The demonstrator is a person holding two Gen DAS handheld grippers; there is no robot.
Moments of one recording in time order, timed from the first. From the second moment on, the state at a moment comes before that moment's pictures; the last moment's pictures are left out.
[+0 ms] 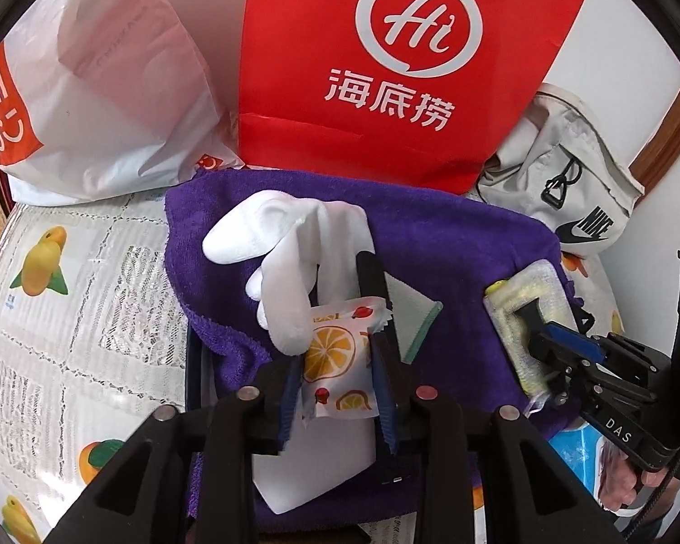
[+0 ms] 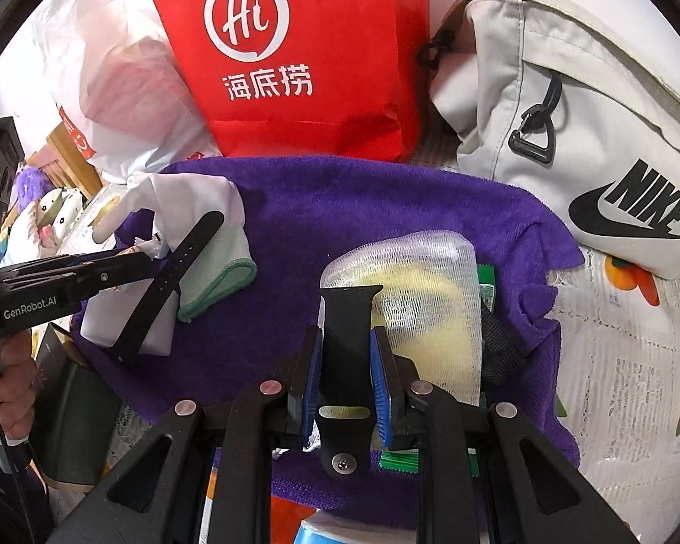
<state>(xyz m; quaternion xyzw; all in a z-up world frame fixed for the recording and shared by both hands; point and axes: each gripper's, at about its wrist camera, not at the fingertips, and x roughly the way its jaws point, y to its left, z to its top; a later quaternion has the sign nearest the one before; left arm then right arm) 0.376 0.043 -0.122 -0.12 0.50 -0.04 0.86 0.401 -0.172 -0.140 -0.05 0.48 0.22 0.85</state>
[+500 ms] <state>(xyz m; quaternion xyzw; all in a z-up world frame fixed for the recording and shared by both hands) 0.362 0.041 -0.096 -0.09 0.49 -0.02 0.87 0.359 -0.178 -0.097 -0.05 0.43 0.22 0.88</state>
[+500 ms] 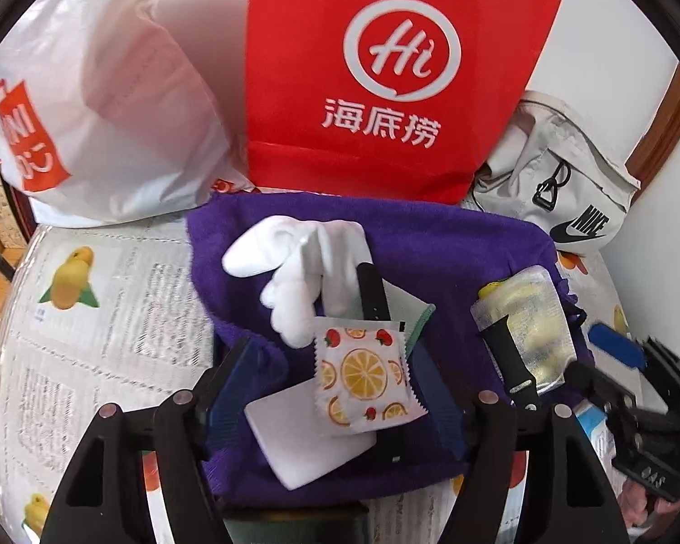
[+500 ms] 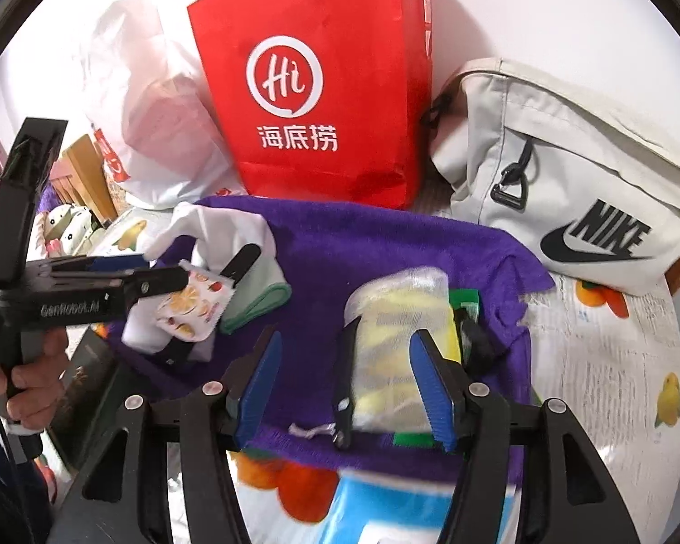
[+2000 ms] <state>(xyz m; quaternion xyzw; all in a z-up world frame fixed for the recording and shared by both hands) 0.150 0.066 -0.086 -0.10 0.46 -0.09 0.88 0.111 -0.144 -0.156 -0.17 0.41 0.19 0.87</state>
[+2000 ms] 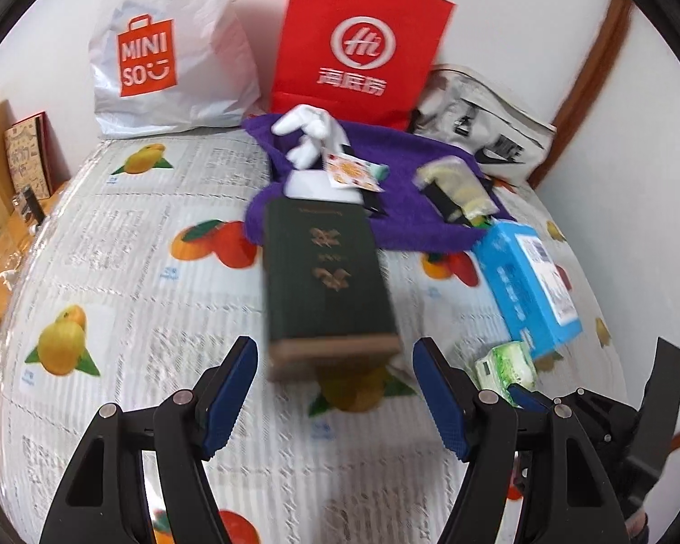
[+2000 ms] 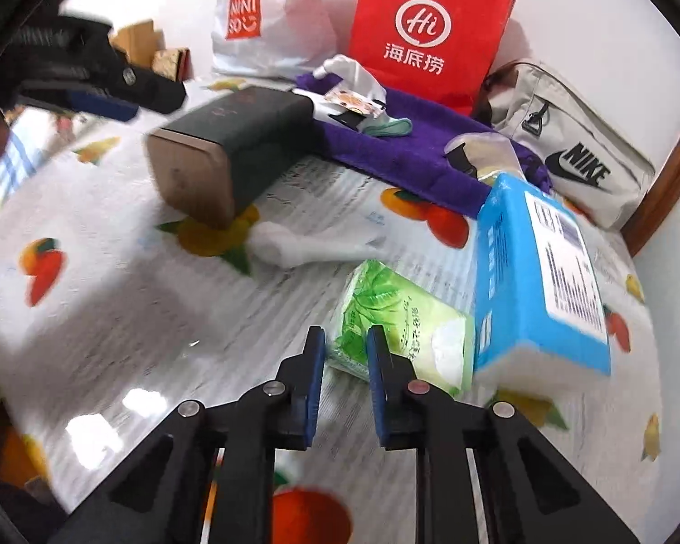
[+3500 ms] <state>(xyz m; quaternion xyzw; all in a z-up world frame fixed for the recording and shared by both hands) 0.173 -0.060 -0.156 0.05 0.48 -0.12 0.87 0.081 -0.220 -0.173 -0.07 0.39 0.22 0.89</state>
